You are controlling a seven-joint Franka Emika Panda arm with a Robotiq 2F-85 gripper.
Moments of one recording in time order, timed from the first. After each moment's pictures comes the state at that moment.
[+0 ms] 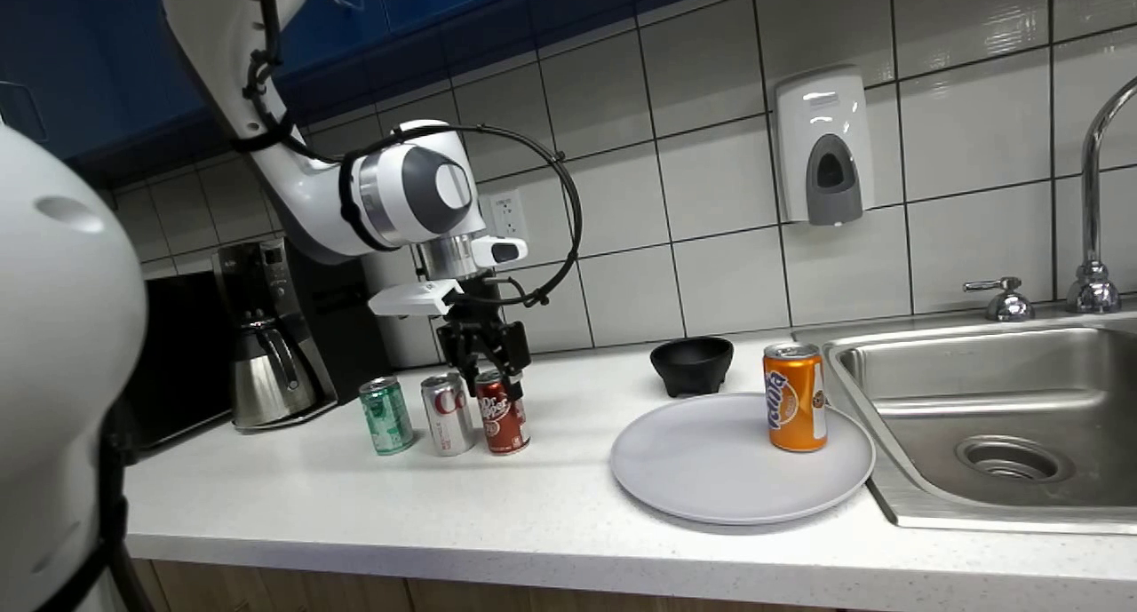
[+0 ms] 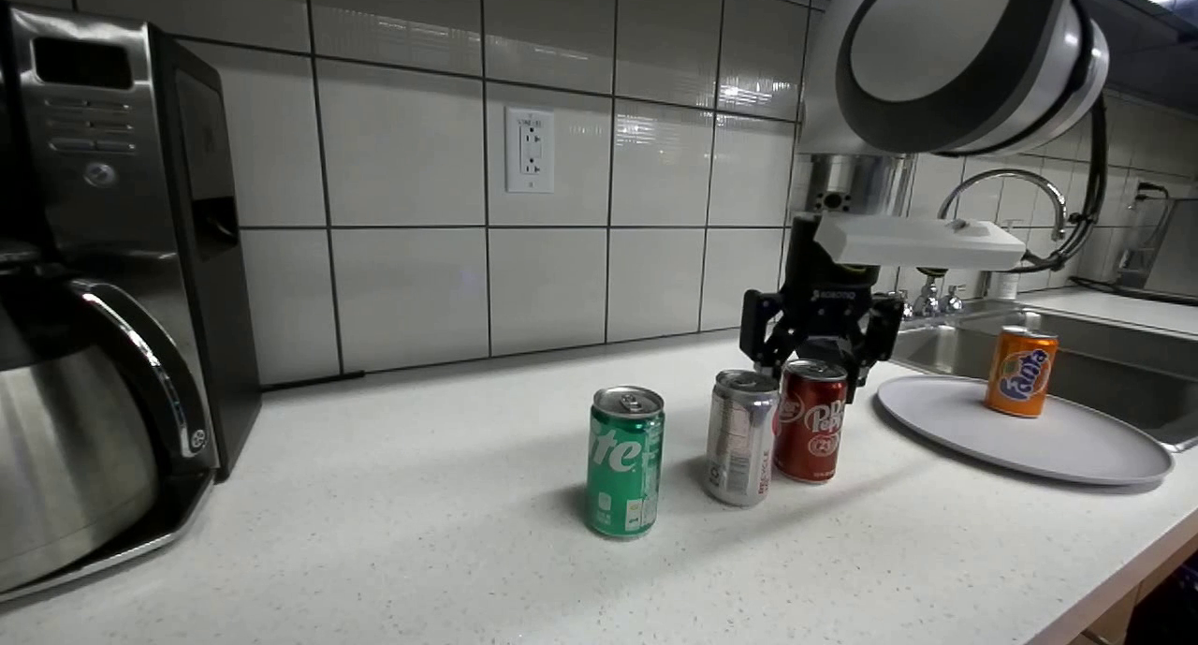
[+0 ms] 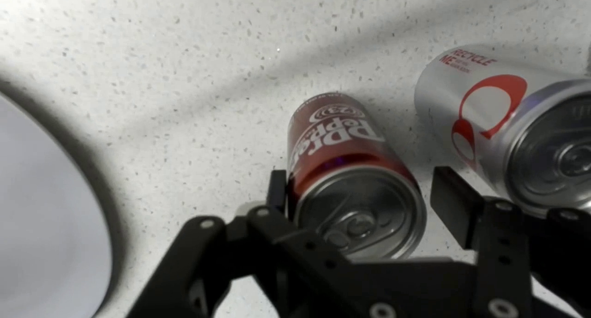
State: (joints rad) arm 0.08 0.03 0.04 -2.49 -0.04 2.61 0.40
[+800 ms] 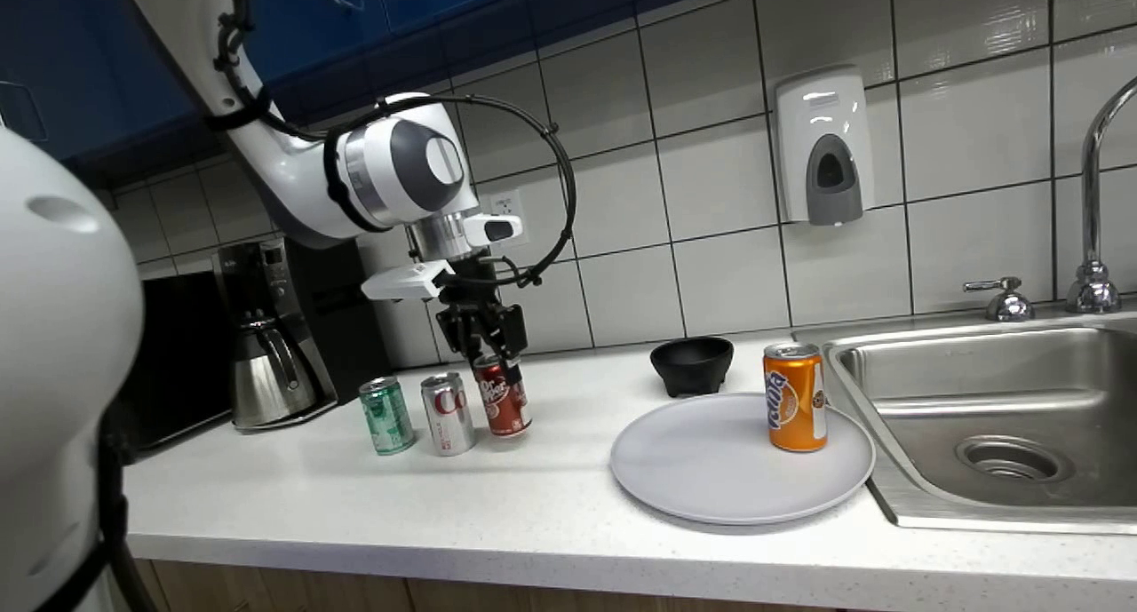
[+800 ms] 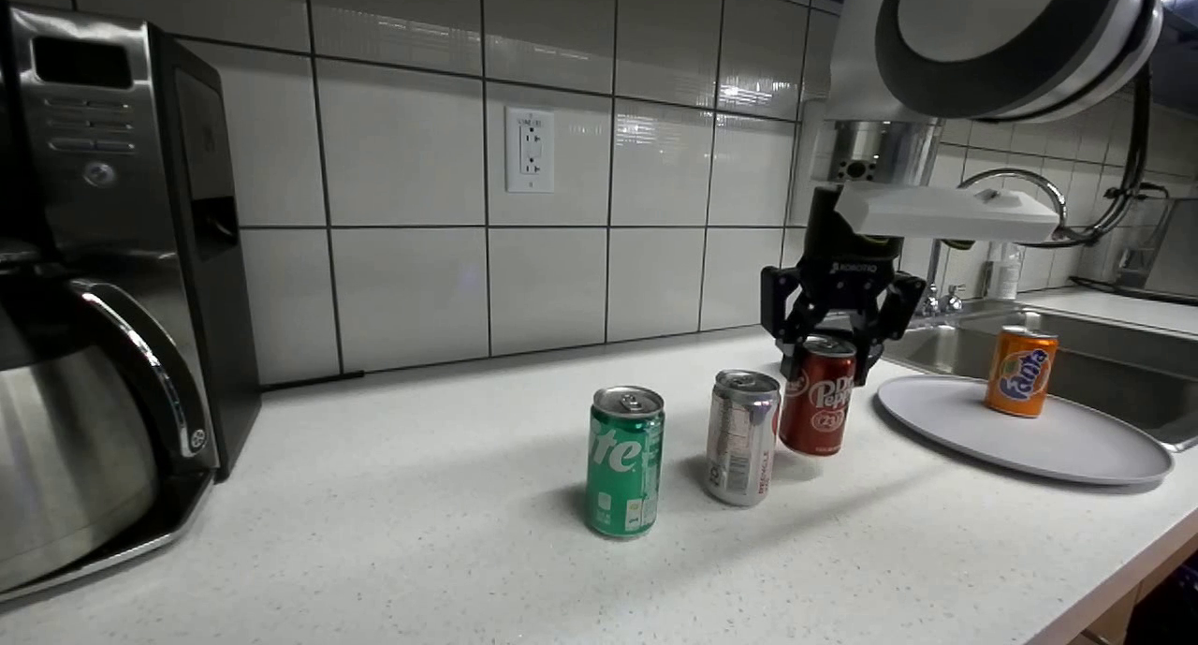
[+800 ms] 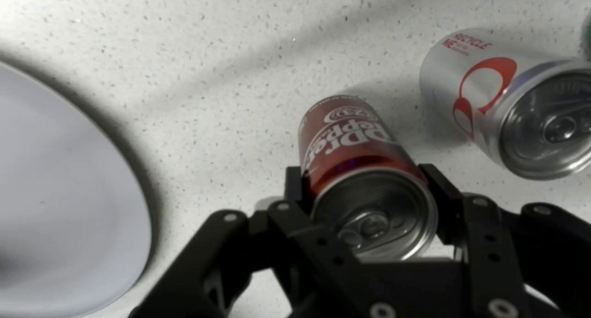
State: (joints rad) arm 0.07 -0.06 0.04 -2.54 -0.09 2.61 0.46
